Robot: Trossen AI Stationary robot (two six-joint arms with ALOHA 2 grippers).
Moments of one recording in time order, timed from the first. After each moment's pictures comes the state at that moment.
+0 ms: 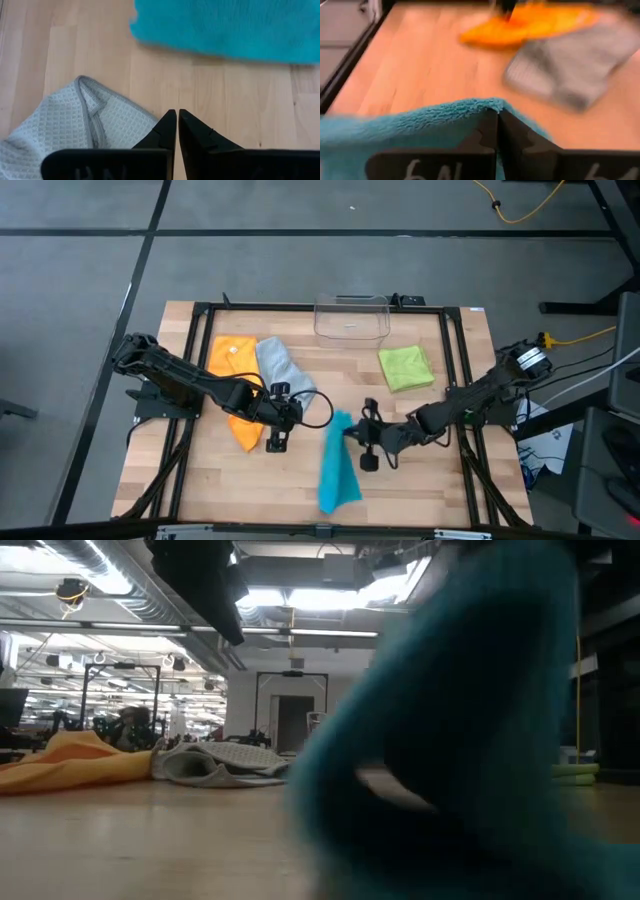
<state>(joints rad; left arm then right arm) -0.32 1.54 1.17 -0.69 -0.23 -0.28 0.50 1.55 0.79 0.23 0.54 0.24</state>
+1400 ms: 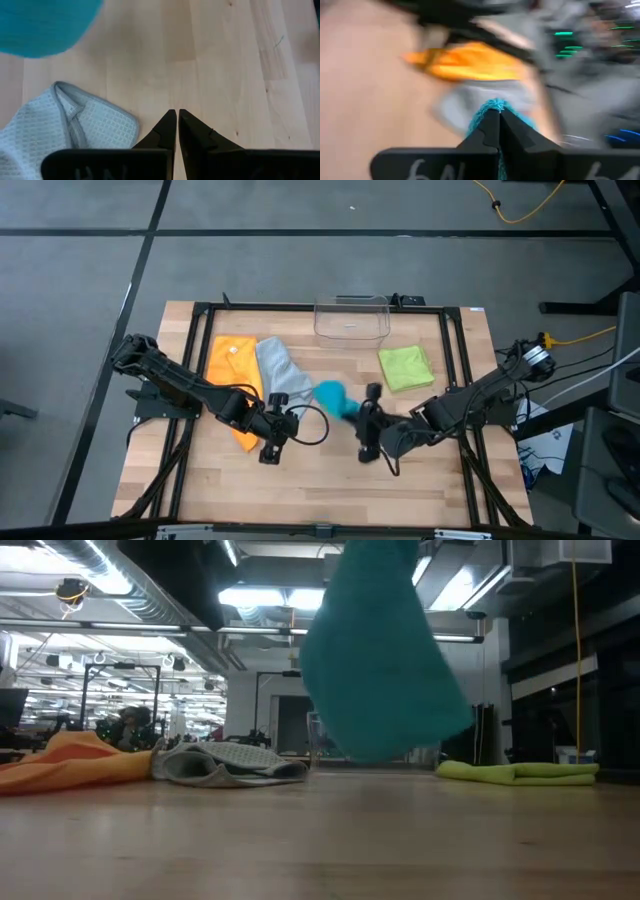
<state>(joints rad) -0.41 1.54 1.17 -0.69 -0.24 -0.28 0.53 1.52 1.24 -0.36 0.71 -0.06</state>
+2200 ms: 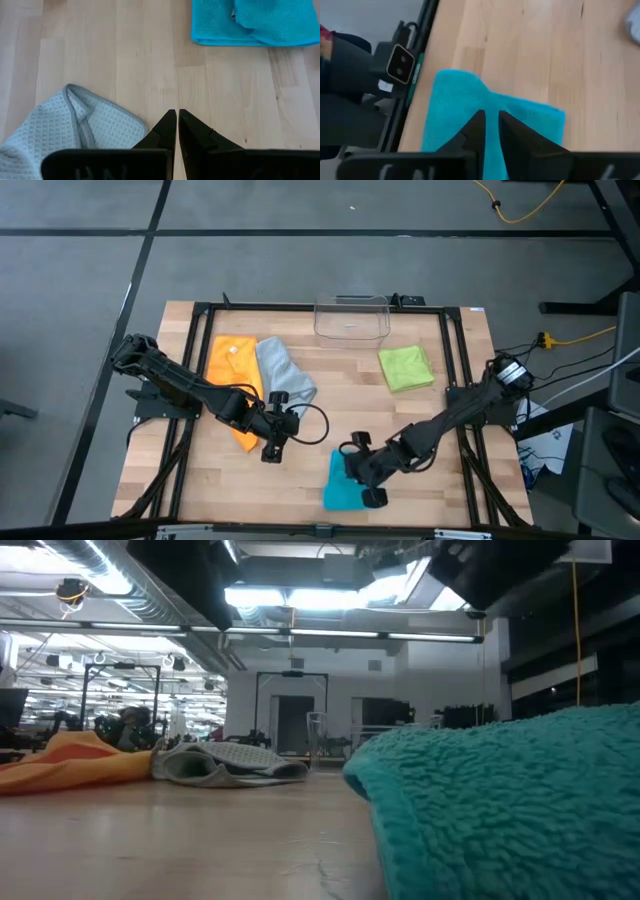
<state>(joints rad) -0.41 1.54 1.17 -0.67 -0.28 -0.29 0.59 1.76 1.24 -0.40 0.15 0.42</state>
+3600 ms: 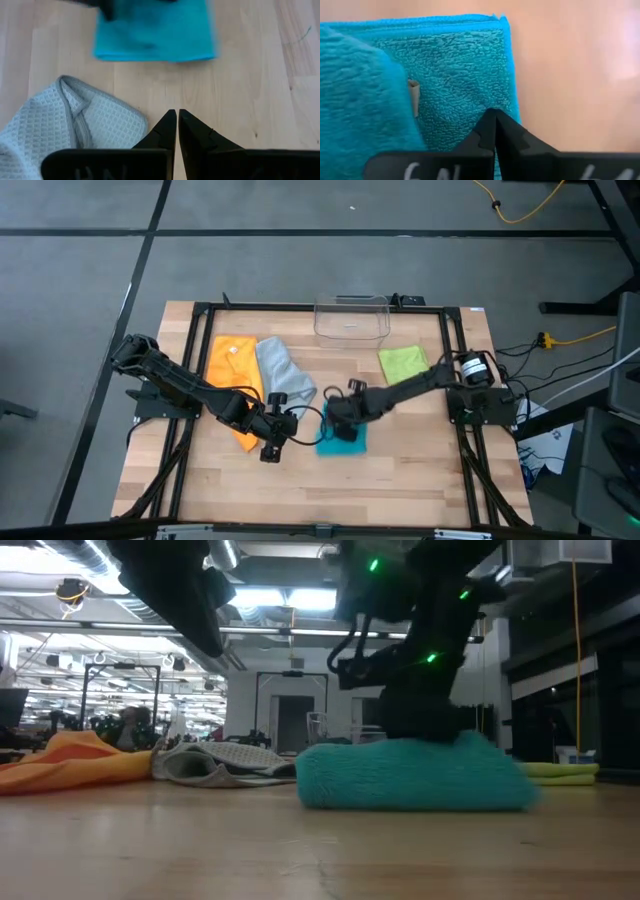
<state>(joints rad) -0.41 1.54 1.09 -0.61 -0.28 -0.28 0.19 1.99 1.24 -0.59 0.34 0.37</state>
